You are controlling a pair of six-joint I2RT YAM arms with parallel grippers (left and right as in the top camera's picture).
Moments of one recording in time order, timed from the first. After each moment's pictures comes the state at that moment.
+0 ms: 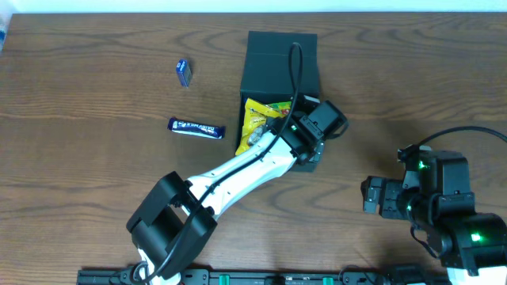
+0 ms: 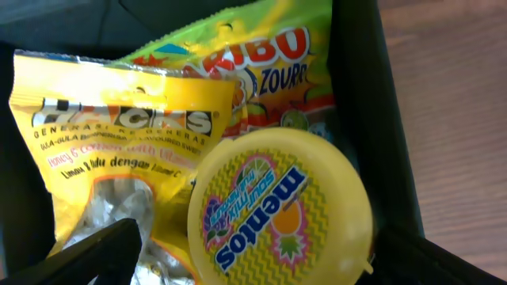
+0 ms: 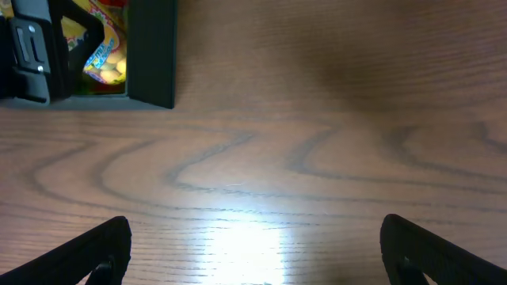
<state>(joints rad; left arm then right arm) -0.86 1.90 1.45 -0.75 -0.34 -0.51 0.12 0.81 0.89 -1.15 -0.07 0.25</state>
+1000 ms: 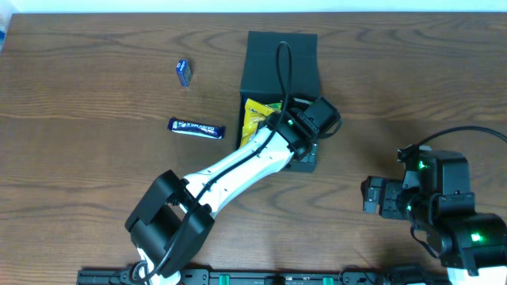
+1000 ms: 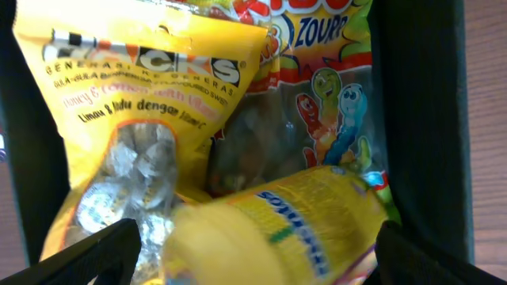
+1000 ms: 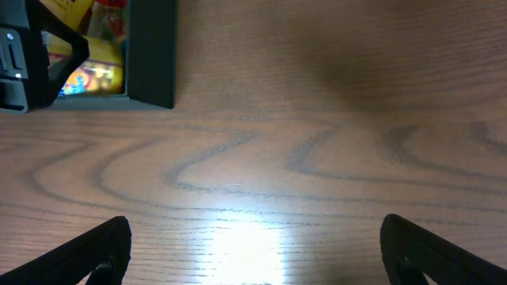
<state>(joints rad) -0.84 1.90 1.48 -0.88 -0.27 -0.60 0.12 0.81 0.89 -1.15 -0.07 0.25</state>
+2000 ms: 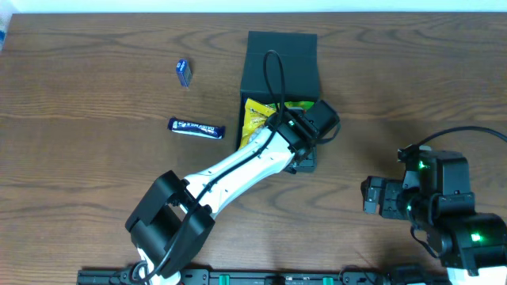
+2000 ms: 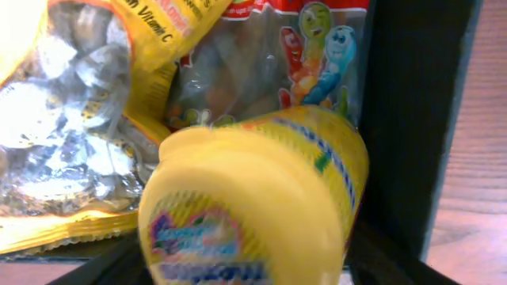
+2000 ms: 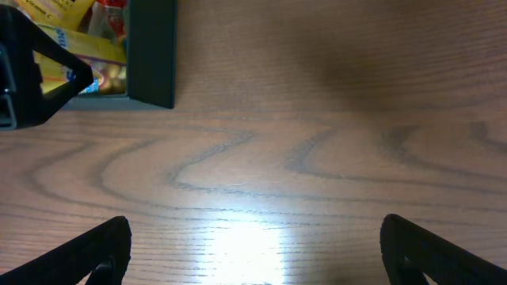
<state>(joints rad) -0.85 1.90 1.48 -0.93 -0.13 -0.81 0.12 0.81 0.89 -1.15 -0.07 0.25</state>
